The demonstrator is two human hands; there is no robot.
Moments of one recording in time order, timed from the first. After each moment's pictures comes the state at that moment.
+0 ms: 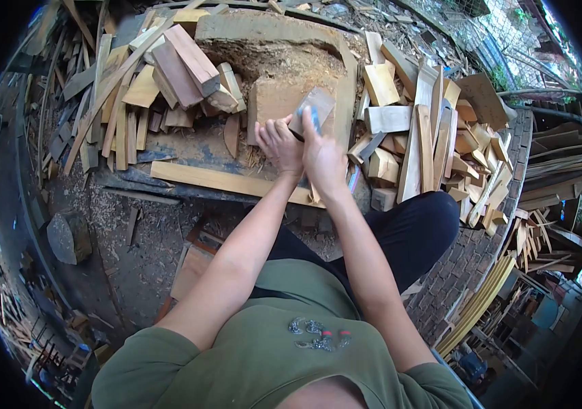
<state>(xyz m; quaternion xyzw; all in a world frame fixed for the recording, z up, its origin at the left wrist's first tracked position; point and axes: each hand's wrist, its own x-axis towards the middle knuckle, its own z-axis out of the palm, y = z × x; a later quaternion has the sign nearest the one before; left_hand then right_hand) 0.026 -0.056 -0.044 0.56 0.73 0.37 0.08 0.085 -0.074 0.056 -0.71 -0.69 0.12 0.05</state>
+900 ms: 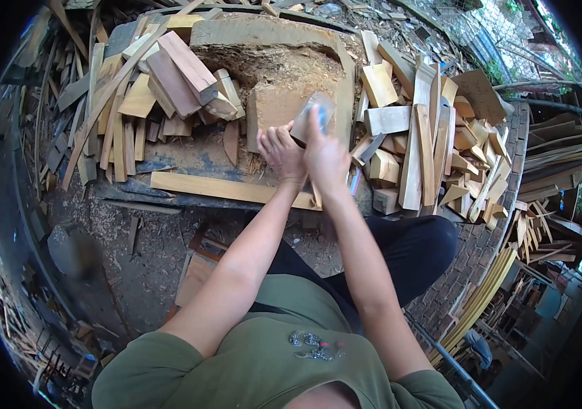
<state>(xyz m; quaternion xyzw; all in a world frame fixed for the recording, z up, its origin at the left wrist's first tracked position) 0.022 -0.057 -0.036 0.58 0.72 0.38 0.09 0.078 -0.057 0.050 -0.75 -0.66 0.05 0.02</state>
